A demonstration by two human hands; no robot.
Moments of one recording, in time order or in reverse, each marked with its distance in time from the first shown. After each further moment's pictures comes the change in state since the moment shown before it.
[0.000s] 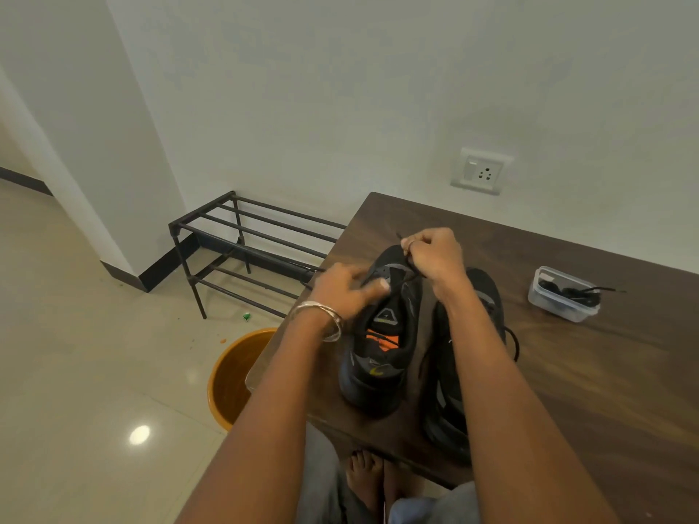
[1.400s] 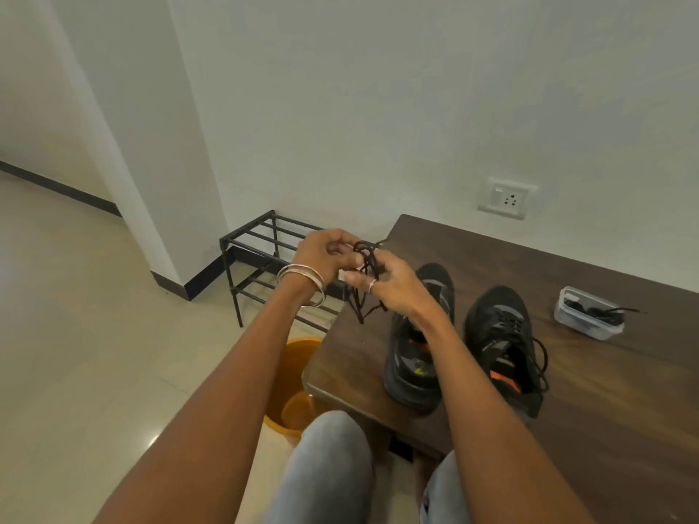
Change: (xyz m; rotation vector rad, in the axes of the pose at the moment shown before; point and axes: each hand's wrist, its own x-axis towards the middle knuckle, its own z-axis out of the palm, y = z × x) left_hand -0.029 -0.011 -0.114 -0.302 0.183 0.160; right_hand -0.076 -0.043 0.062 -0.072 -0.448 -0.344
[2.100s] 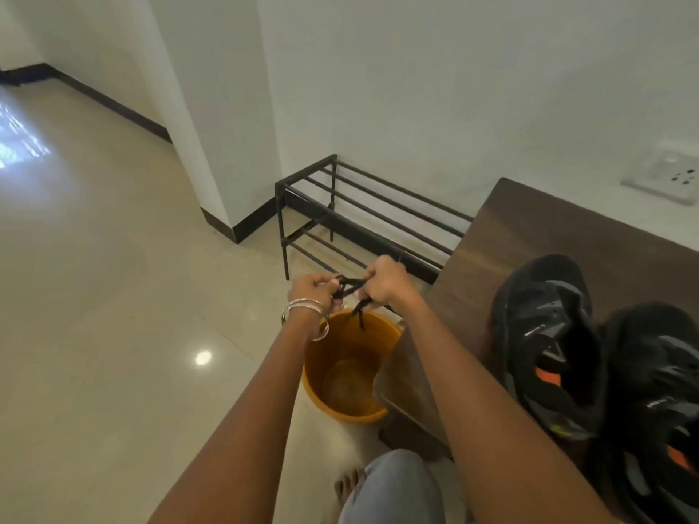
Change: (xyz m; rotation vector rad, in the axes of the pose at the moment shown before) left_hand -0.001 -0.200 -0.044 -0.293 0.423 -0.672; right_hand 0.119 0.035 0.165 -0.196 -0.265 0.365
